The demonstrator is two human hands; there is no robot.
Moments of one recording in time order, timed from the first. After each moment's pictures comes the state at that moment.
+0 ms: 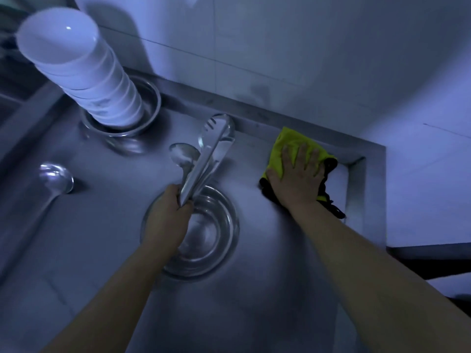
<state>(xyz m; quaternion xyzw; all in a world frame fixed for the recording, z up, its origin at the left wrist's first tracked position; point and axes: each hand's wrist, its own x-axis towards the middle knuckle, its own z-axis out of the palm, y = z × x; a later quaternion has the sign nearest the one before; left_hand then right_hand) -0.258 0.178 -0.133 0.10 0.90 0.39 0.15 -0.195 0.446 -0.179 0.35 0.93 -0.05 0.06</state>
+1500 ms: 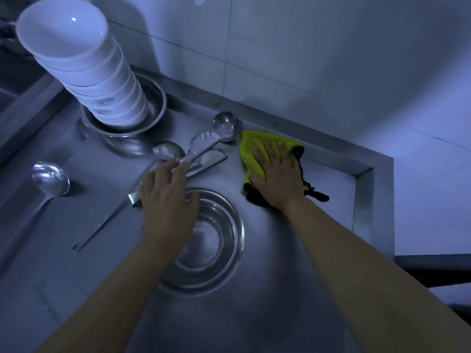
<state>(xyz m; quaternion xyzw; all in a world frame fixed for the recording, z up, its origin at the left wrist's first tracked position) -0.285 0.186 -0.123 0.23 0.94 0.25 -0.08 -0.240 0.426 -0.175 0.18 0.98 -0.03 0.05</state>
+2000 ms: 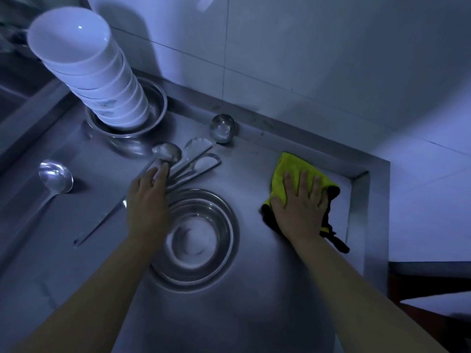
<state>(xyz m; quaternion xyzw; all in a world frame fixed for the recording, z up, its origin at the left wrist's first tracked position) -0.298 0.162 -0.146 0.20 0.96 0.20 -0.04 -0.164 0.422 -0.181 0.34 0.94 -0.05 0.06</state>
